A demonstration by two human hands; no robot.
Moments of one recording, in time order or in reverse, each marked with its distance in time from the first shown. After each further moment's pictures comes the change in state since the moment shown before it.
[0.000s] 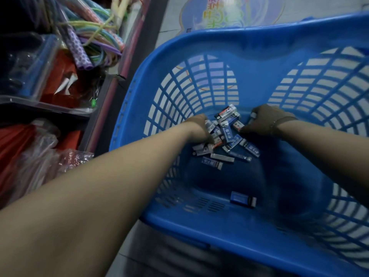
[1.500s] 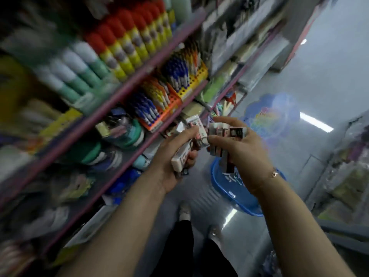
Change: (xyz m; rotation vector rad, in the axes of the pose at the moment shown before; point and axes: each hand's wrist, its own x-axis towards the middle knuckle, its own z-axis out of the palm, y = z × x) left_hand -0.737 0.085 -0.419 -1.867 0.332 -0.018; right_hand -0.596 -0.427 -0.485 1.005 -0.336 -0.400
